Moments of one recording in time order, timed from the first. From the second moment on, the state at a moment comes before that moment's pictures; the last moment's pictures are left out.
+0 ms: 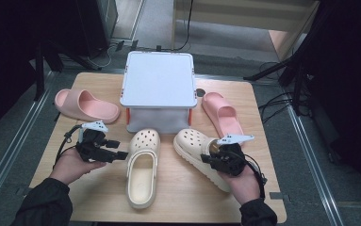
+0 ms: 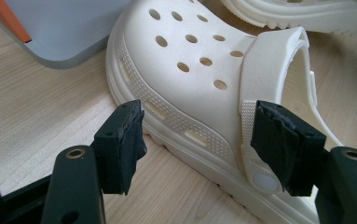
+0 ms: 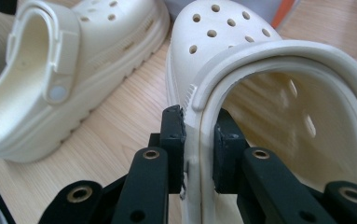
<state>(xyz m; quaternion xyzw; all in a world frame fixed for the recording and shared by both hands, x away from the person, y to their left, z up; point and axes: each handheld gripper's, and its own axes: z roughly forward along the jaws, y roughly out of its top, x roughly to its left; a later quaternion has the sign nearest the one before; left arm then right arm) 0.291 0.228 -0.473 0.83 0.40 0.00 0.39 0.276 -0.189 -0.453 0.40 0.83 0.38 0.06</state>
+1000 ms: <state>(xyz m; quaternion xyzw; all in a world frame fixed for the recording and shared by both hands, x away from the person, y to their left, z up) 0.287 0.225 -0.475 0.84 0.39 0.00 0.38 0.269 -0.108 -0.482 0.43 0.83 0.36 0.04</state>
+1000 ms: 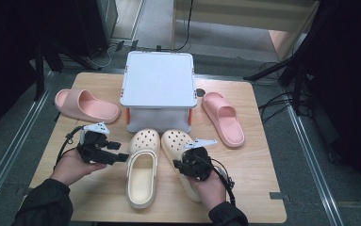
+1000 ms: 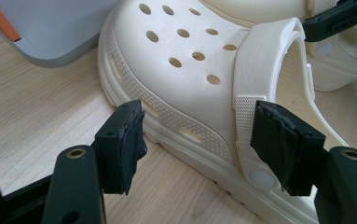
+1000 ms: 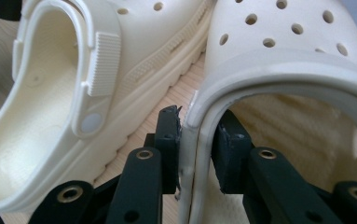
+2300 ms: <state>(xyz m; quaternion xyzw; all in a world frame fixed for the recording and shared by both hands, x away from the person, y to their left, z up) 0.283 0.228 -0.482 0.84 0.38 0.00 0.38 0.276 -0.187 -0.460 0.42 0.81 0.41 0.06</state>
